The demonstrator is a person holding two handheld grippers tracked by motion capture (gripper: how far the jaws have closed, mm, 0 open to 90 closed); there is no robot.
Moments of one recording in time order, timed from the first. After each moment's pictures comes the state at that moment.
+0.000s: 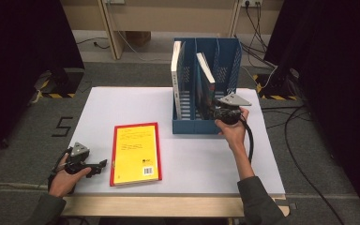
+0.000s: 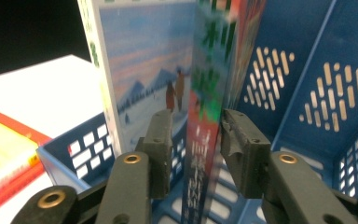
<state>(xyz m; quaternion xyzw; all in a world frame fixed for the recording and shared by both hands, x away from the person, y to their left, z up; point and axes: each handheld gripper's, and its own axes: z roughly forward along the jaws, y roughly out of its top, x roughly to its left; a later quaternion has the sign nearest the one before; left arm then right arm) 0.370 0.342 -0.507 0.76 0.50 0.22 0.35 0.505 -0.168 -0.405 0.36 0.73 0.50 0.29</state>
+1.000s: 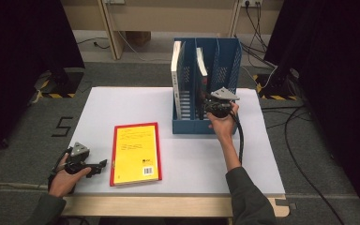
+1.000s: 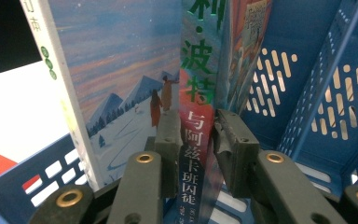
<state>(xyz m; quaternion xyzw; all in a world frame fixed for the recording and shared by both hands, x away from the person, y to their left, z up) 0.370 0.342 -0.507 0.76 0.50 0.22 0.35 0.540 -0.141 -0.414 0.38 0.71 0.50 0.31</state>
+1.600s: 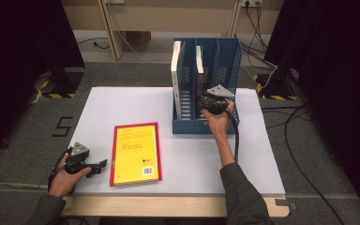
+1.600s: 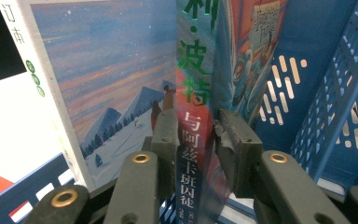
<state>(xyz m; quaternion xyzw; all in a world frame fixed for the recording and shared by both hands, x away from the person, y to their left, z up) 0.370 0.342 -0.507 0.76 0.50 0.22 0.35 0.552 -0.129 -0.416 0.39 0.70 0.51 0.31</state>
